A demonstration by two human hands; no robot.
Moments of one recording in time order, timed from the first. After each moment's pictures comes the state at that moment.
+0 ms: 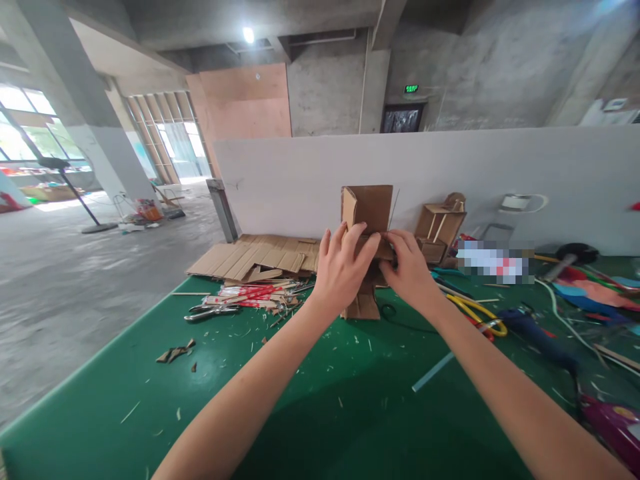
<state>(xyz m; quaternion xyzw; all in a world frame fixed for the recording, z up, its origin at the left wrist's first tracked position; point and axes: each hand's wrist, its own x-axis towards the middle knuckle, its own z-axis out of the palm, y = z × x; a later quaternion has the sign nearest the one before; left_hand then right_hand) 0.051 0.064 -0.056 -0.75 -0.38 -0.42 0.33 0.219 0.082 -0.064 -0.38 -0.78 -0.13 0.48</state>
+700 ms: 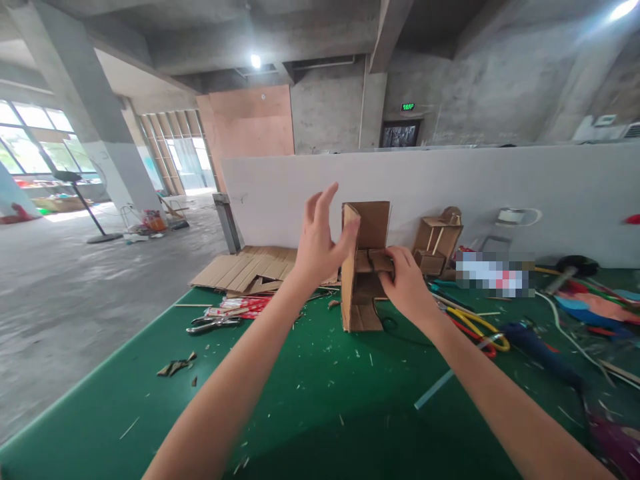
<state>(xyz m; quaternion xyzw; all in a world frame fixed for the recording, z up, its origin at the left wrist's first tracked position) 0.024 0.072 0.015 -0.73 -0.34 -0.57 0.16 0.216 0.082 -0.063 -0.41 -0.76 -0.13 0.49</state>
